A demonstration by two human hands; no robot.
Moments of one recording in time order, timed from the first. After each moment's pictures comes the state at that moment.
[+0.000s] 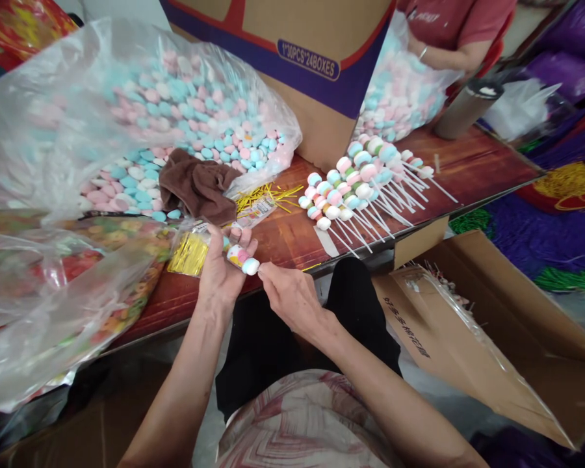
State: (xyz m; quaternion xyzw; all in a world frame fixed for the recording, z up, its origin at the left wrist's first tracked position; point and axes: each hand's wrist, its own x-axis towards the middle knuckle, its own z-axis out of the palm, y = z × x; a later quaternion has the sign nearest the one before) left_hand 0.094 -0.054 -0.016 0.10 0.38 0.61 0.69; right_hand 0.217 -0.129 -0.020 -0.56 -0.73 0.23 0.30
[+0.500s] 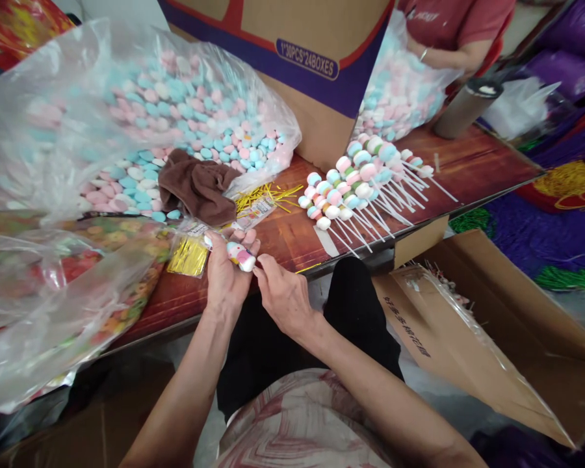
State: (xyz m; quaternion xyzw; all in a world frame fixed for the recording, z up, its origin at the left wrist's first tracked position) left_hand 0.103 -0.064 -0.022 0.13 0.36 0.64 0.67; right_hand 0.196 -0.127 -0.036 -0.59 -0.70 0.12 0.38
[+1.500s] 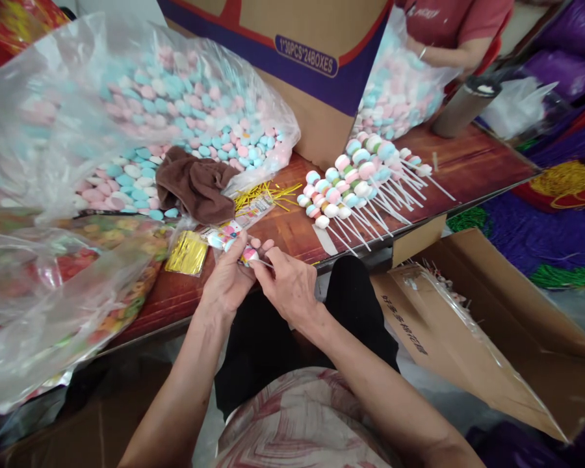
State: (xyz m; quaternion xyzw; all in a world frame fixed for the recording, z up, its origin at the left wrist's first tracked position) left_hand 0.102 -0.070 -0.008 0.11 0.38 0.51 0.76; right_hand 0.204 -0.118 -0.027 -0.65 -0.66 0.08 0.36
